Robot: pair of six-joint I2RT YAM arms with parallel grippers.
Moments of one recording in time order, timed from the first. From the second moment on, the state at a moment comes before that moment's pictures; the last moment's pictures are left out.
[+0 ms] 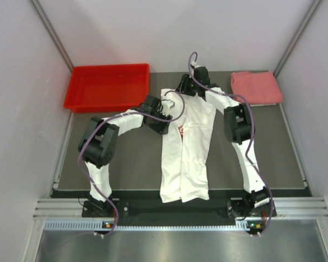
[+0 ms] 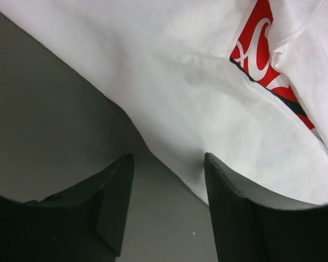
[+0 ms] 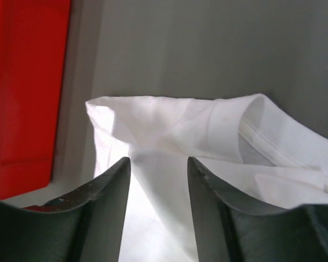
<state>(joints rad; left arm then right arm) -0.47 1.94 1.29 -0.28 0.27 0.14 0.35 2.51 2.11 -0.17 -0.27 0.50</state>
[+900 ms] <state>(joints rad) -0.47 1.95 1.26 -0.28 0.35 0.11 0.34 2.60 2.12 0.00 -0.22 0.74</state>
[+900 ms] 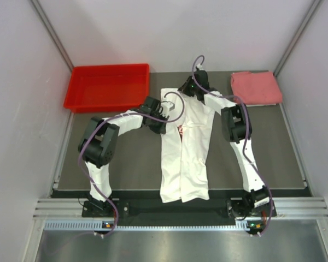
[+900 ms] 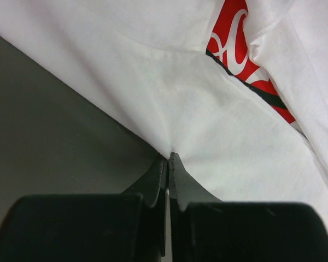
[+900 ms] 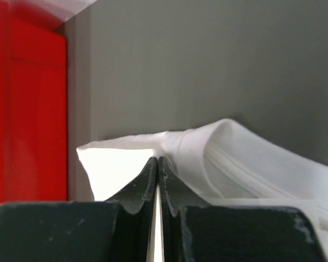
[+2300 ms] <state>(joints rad) -0.65 1.60 1.08 -0.56 0.40 0.54 0.12 2.18 1.83 -0.21 0.01 0.48</state>
